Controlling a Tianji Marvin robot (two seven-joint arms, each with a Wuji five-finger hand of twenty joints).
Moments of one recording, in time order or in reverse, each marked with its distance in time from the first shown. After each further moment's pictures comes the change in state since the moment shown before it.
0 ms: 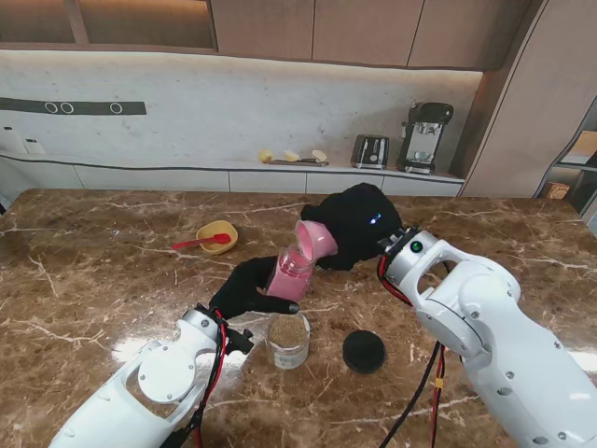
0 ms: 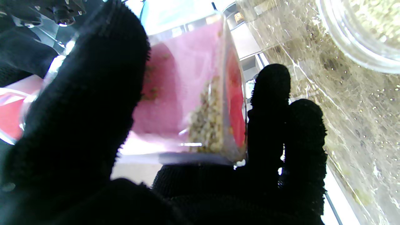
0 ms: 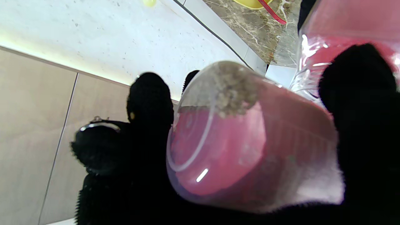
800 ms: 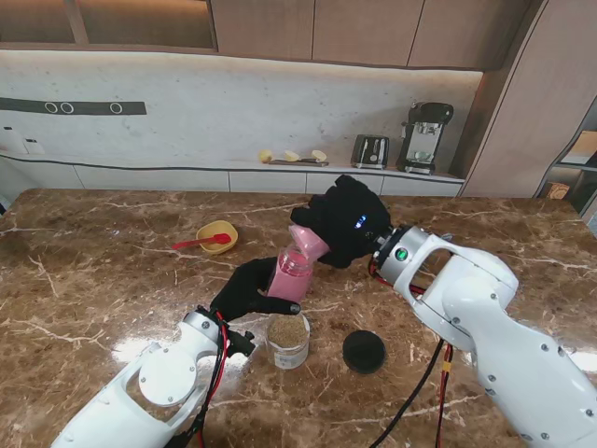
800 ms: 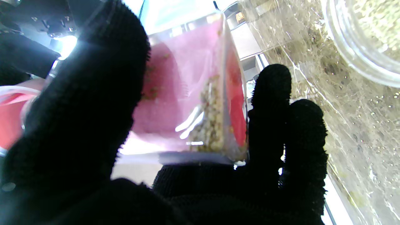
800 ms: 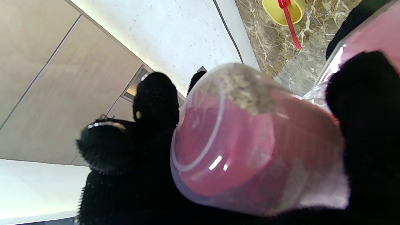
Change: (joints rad) left arm 0.016 -0.001 0.000 -0.024 -0.018 0.022 0.005; right arm 0.052 0.035 -0.052 -0.016 -0.321 -0.058 -0.114; left_hand 0.000 0.000 0.000 0.000 0.000 0.008 0.000 0.001 0.000 0.001 0.002 0.001 0.000 0.005 0.003 0.011 0.000 0.005 0.000 0.010; right_hand -0.015 0.012 -0.007 0.000 0.000 -0.006 0.000 0.000 0.000 -0.020 0.000 0.000 0.011 -0.020 0.000 0.000 0.010 -0.023 0.000 0.000
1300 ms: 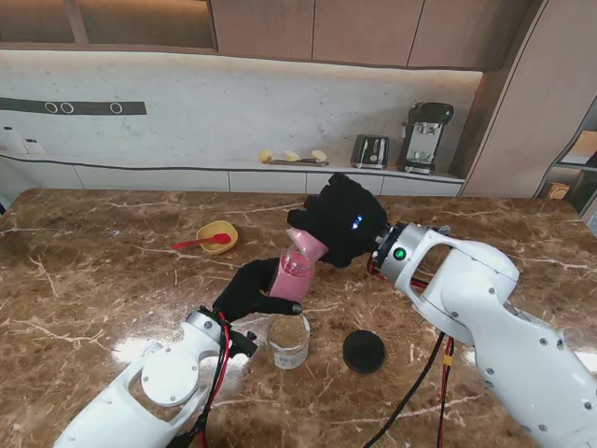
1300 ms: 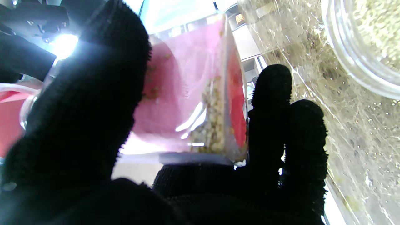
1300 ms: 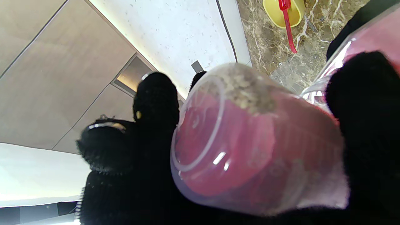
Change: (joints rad) left arm -0.007 -0.003 0.011 0.006 -0.021 0.013 0.000; right arm 0.035 0.017 -0.012 0.013 -0.061 -0.055 -0.056; left_hand 0.004 0.000 0.000 0.000 0.000 0.002 0.000 0.000 0.000 0.002 0.000 0.007 0.000 0.003 0.012 0.007 0.000 0.003 0.002 0.004; right_hand 0.000 0.002 -0.001 0.000 0.000 -0.005 0.000 0.000 0.000 -0.012 -0.010 0.000 0.000 -0.002 0.000 0.000 0.000 -0.003 0.000 0.012
